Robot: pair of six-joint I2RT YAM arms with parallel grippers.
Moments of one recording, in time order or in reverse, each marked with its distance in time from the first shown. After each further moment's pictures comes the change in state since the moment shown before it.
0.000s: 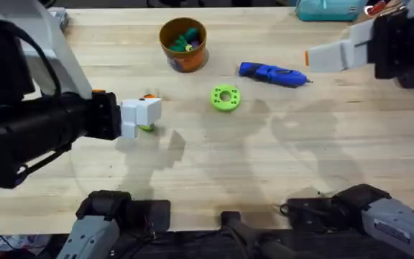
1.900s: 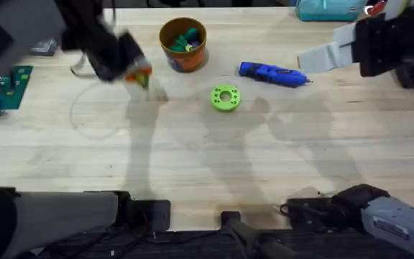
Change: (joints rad) left arm 0.044 0.841 0.309 0.115 -0.019 -0.592; right arm 0.000 0.063 -0.001 -0.006 0.000 0.002
